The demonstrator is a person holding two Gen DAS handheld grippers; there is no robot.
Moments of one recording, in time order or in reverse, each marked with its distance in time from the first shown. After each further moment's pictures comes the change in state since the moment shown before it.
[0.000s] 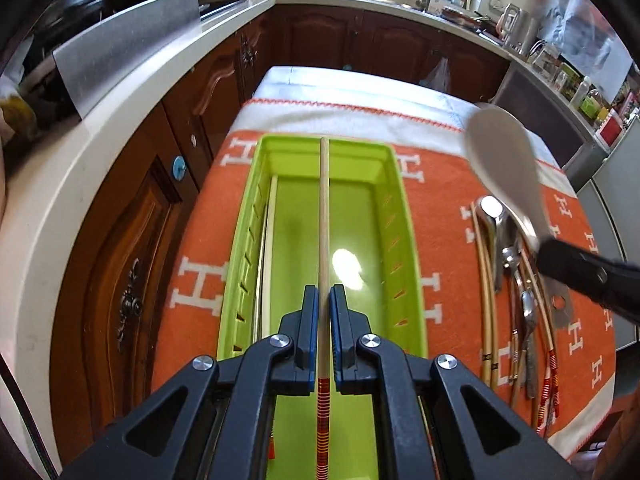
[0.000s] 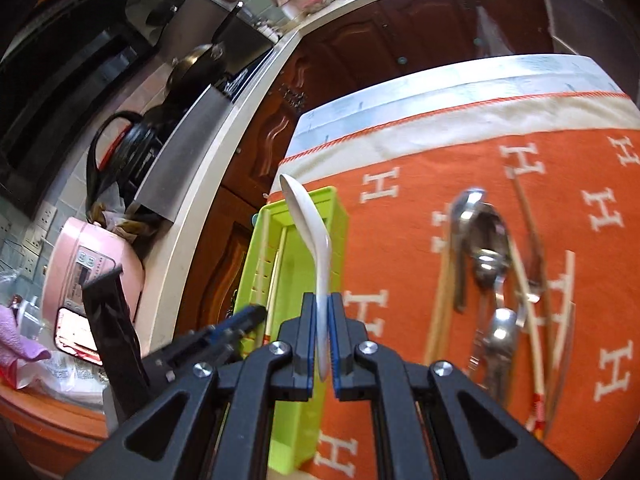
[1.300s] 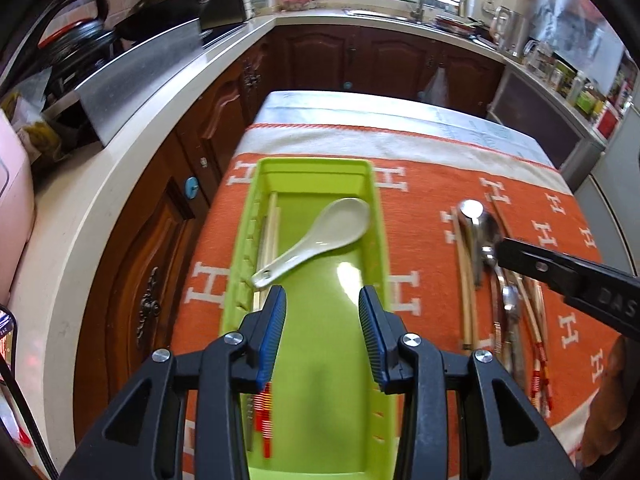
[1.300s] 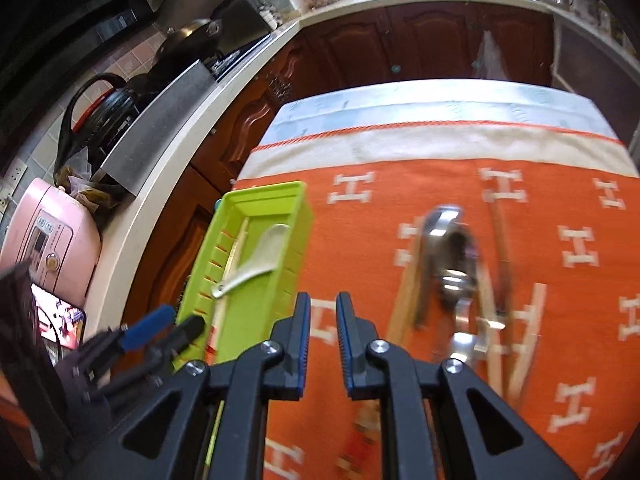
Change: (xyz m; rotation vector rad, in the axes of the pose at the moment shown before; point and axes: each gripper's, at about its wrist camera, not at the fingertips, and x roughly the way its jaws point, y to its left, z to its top) left arm -0.045 -0.031 -0.011 0.048 -0.067 0.045; right arm -0.008 -0.009 -0.003 -0.134 -0.002 -0.159
